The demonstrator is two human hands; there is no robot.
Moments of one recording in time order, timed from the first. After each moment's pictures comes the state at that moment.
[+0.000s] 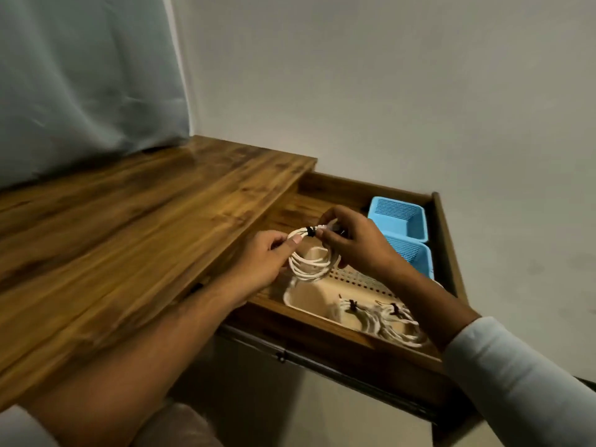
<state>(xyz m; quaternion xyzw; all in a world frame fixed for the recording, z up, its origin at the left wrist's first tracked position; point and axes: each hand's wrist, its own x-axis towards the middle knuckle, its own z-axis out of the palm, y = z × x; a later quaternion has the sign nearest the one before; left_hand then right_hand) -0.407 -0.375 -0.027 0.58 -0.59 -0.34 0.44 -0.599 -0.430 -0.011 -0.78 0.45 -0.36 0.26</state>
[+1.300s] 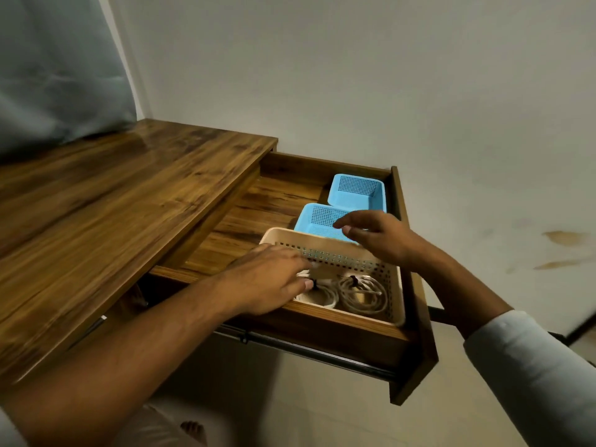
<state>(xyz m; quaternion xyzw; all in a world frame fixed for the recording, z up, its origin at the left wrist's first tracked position) -0.468 -0.358 -0.032 0.49 -0.87 -0.07 0.00 -0.716 -0.421 -0.024 -0.76 0.52 -0.26 0.29</state>
